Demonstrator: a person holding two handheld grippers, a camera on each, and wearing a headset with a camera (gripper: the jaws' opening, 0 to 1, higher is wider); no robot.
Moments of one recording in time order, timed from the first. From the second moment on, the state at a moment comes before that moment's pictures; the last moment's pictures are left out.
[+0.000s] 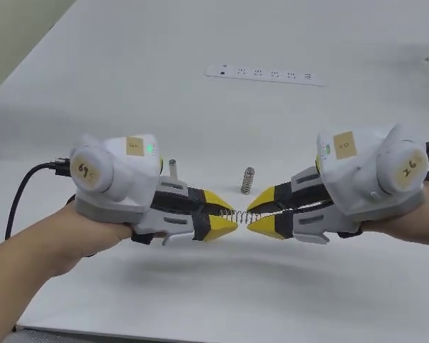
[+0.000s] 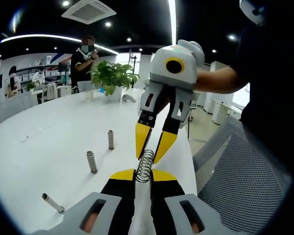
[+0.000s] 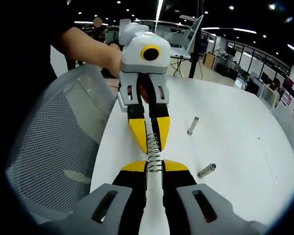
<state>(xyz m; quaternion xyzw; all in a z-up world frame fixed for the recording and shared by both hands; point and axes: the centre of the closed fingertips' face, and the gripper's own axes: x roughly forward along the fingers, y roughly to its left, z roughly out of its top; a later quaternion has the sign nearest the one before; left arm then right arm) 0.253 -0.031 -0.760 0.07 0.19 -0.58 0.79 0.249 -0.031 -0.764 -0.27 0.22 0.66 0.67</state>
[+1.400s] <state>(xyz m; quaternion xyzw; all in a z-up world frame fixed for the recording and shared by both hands) 0.249 -0.038 -0.765 0.07 0.20 -0.59 0.78 0.247 -0.014 -0.720 -0.25 0.16 0.67 0.68</state>
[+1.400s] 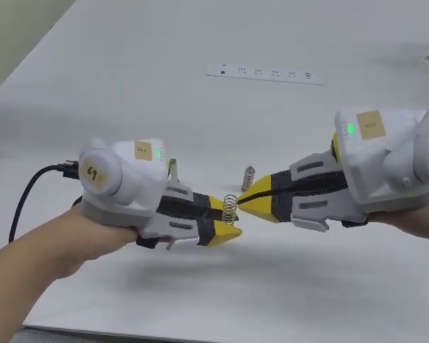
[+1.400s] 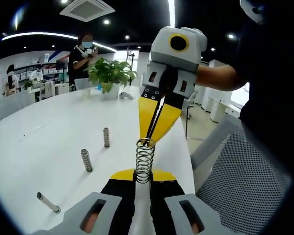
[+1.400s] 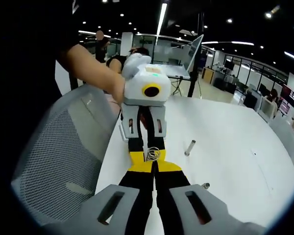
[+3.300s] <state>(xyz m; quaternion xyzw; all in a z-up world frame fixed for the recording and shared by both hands) 0.250 -0.028 -0.765 0.07 0.21 -0.58 0.78 0.238 0.000 -0.721 -0.19 0.18 0.68 0.69</state>
